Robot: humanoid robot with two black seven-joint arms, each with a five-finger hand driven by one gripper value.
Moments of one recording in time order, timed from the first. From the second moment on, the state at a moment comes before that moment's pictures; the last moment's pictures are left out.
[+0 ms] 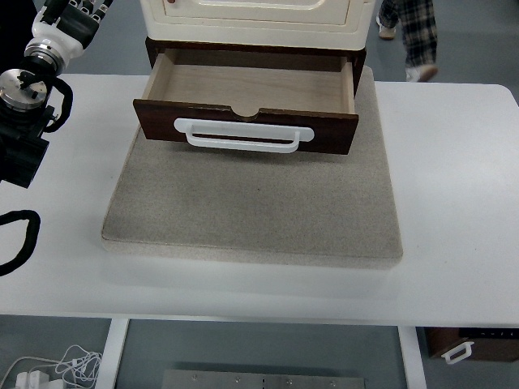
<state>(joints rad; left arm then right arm) -1.05 0.25 -1.19 -0.37 -0.07 -0.21 0.00 -0.01 0.00 -0.01 0.18 -0.04 -0.05 0.03</state>
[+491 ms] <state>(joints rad) -1.05 0.26 -1.20 -0.37 -0.07 -0.23 0.00 -0.01 0.00 -0.01 0.18 -0.04 -0.05 0.03</state>
